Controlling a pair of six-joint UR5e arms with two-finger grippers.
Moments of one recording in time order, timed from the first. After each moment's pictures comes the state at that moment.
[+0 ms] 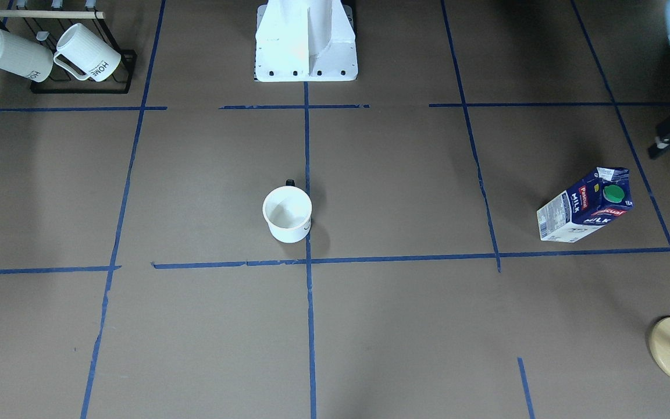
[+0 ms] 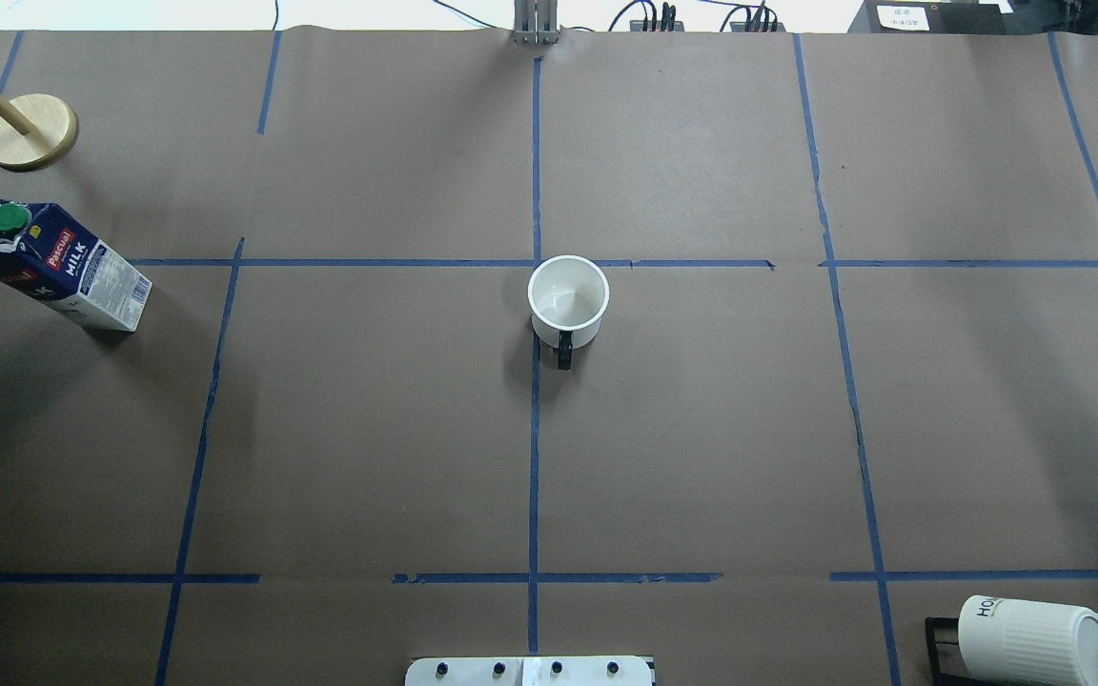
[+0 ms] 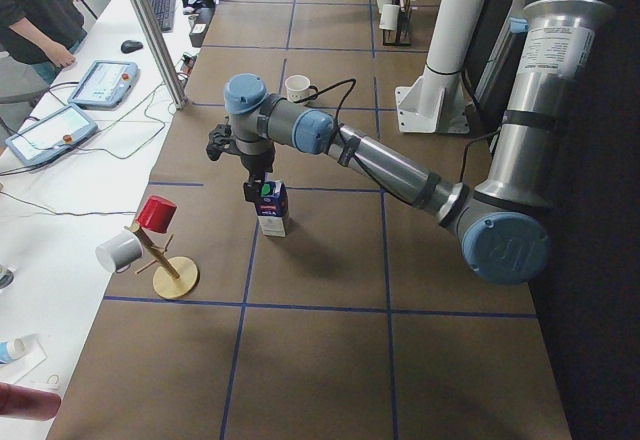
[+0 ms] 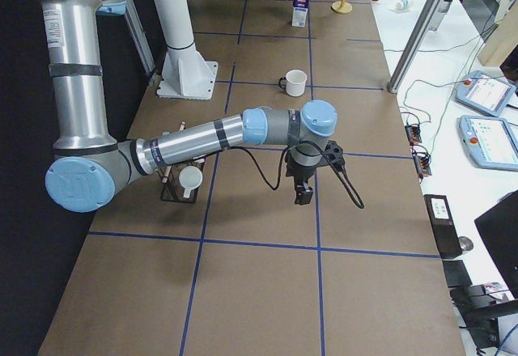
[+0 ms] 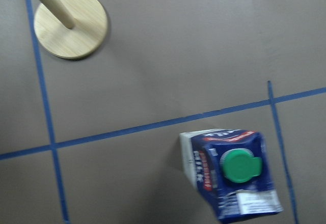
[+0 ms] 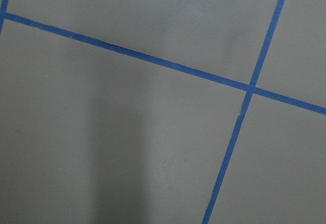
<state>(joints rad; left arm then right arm) -1.32 -1.74 -1.89 -1.42 -2.40 -0.26 1.46 -1.52 1.83 -1.87 2.33 -0.21</state>
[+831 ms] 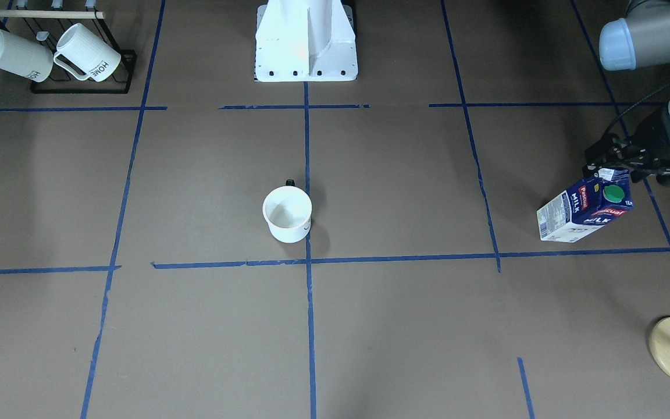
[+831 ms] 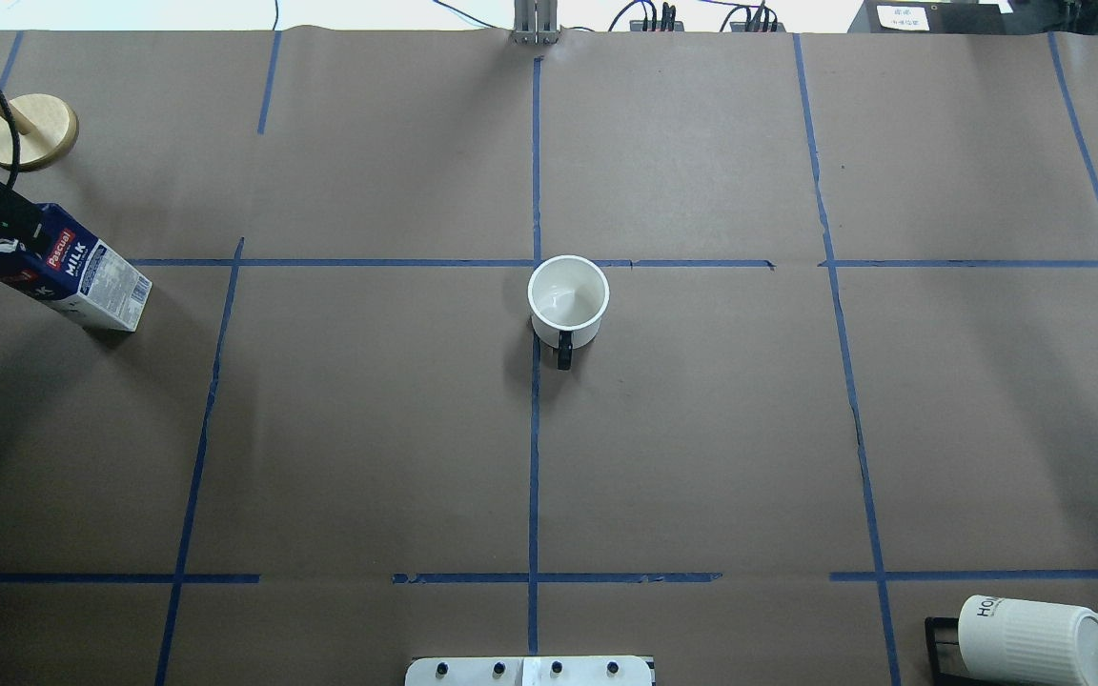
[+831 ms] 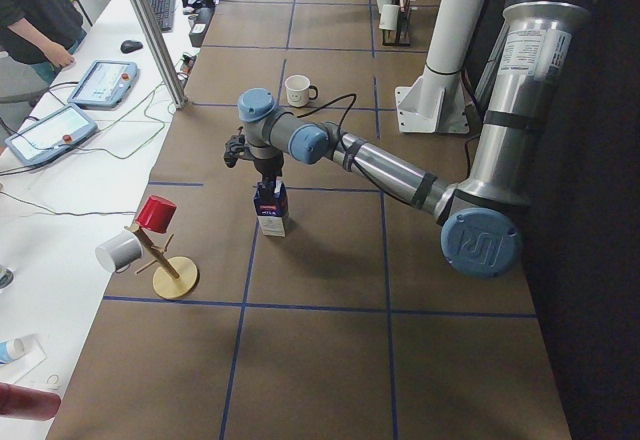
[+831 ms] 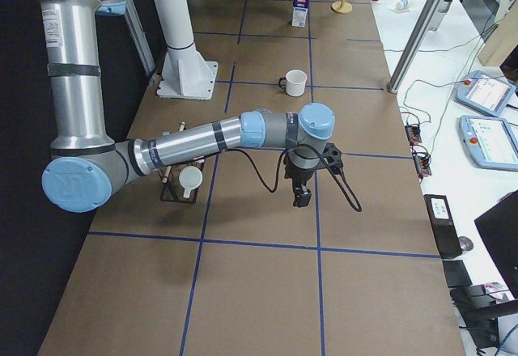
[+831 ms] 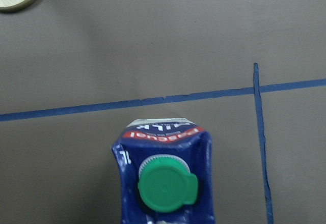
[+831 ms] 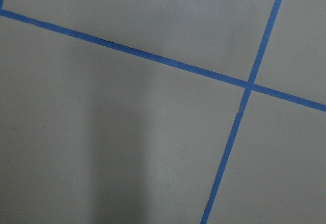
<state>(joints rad) -1.17 -1.74 -1.79 -1.59 -2.32 -0.45 1.46 -1.53 1.83 -1.86 2.33 -0.21</state>
